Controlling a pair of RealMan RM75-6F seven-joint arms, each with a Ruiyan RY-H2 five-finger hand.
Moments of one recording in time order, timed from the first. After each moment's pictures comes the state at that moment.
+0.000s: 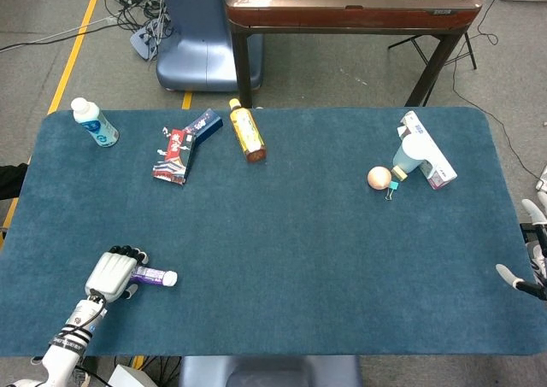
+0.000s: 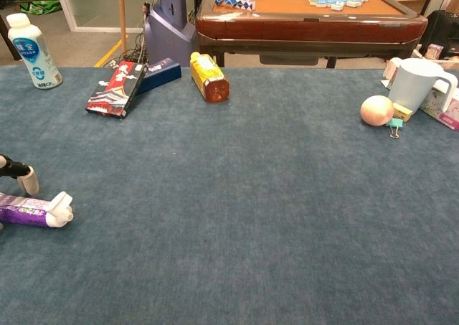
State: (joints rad) left arm -0.38 -1.39 -0.01 -1.45 1.35 1.07 0.37; right arm 0.01 -0.88 0.11 -1.78 -1.48 1.59 0.03
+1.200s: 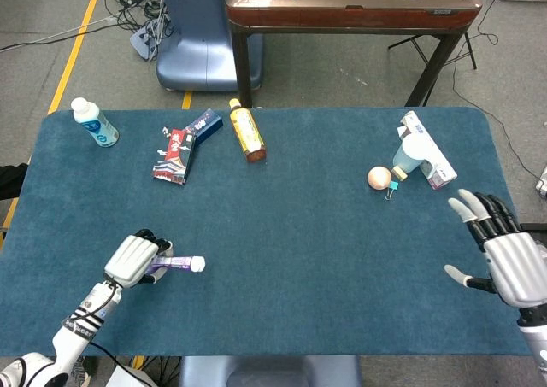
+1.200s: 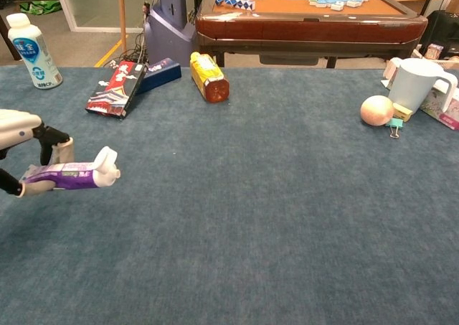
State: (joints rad) left arm -0.49 -1.36 -0.03 -1.47 1.53 1.10 0.06; right arm 0.13 -0.82 0.10 -1.90 -1.66 1.45 0.04
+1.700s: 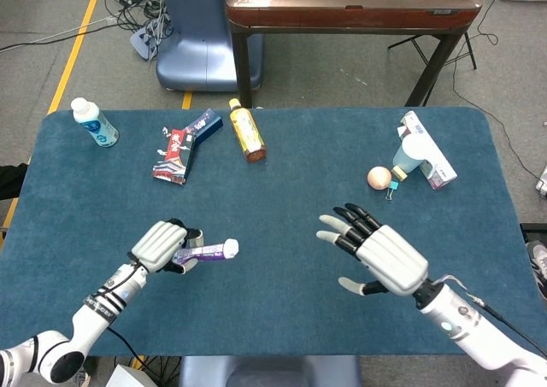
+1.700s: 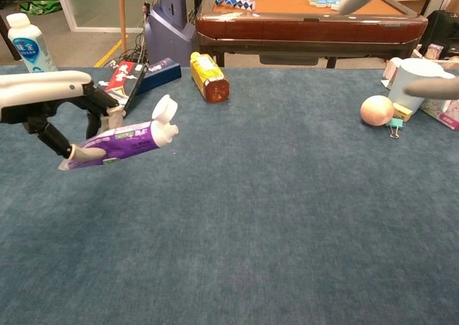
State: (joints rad) left arm -0.64 -1.26 -0.15 -1.75 1.32 0.89 0.08; right arm 0.46 -0.93 0.15 -2.00 -1.79 1.09 -0.01
